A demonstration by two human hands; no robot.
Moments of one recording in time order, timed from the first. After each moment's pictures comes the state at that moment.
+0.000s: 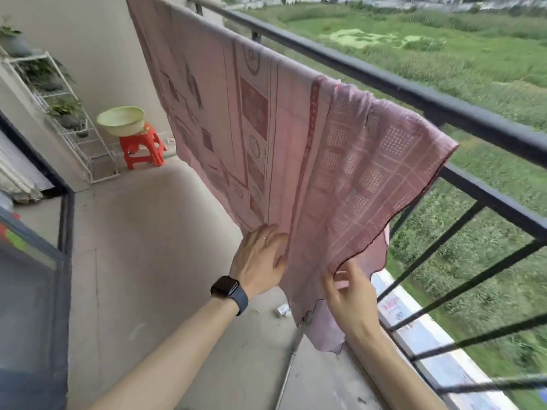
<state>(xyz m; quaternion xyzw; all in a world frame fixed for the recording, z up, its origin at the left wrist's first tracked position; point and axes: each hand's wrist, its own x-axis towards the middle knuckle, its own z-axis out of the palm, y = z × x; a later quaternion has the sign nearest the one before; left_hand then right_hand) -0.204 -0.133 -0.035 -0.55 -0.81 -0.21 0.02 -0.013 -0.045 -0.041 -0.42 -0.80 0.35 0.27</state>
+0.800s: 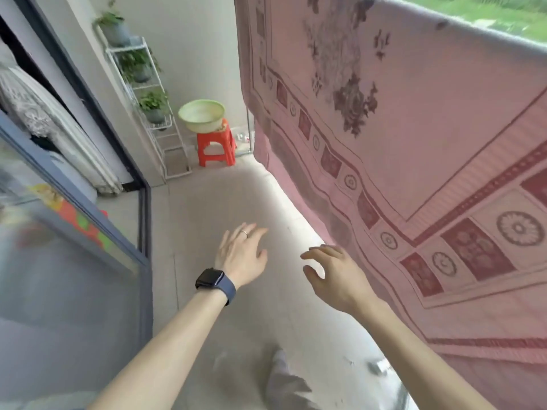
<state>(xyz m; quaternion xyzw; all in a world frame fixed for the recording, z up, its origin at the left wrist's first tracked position) -0.529 -0.204 0.047 -0.37 -0.91 -0.14 -0.09 -0.359 -0.054 0.056 -0.22 -0.95 0.23 0.04</state>
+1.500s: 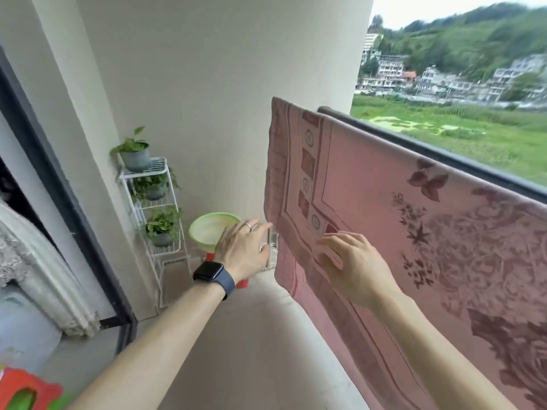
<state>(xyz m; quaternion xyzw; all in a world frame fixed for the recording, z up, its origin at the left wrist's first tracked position) -0.737 0.231 0.249 -0.42 -0.89 -0.15 0.10 -0.550 0.385 0.264 -0.19 -0.95 0.12 0.21</state>
